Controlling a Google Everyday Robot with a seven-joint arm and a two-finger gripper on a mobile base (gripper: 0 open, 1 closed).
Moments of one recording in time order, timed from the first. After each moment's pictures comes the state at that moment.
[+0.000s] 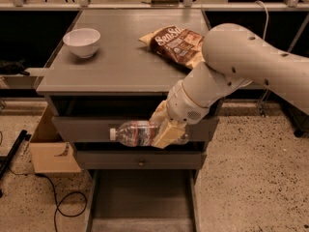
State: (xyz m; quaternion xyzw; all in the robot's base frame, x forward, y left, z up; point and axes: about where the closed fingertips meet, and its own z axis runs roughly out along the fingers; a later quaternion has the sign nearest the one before) arm 0.465 -0.012 0.801 -0.72 0.63 0.20 0.21
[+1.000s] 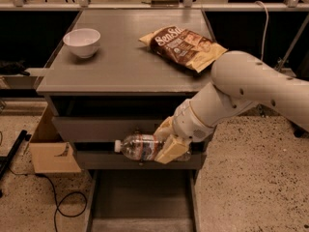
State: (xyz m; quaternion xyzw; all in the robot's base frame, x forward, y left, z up) arm 0.445 -0.017 0.763 -0.70 0.64 0.25 0.21
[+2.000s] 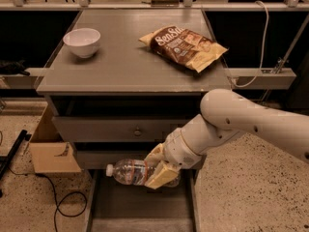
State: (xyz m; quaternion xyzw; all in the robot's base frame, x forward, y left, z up) arm 0.409 0.007 0.696 -0.68 0.63 0.32 0.21
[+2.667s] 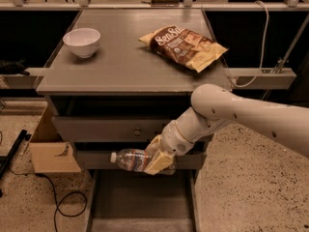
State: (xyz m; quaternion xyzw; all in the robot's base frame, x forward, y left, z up) arm 0.465 0.009 0.657 -0.66 0.65 0.32 0.19
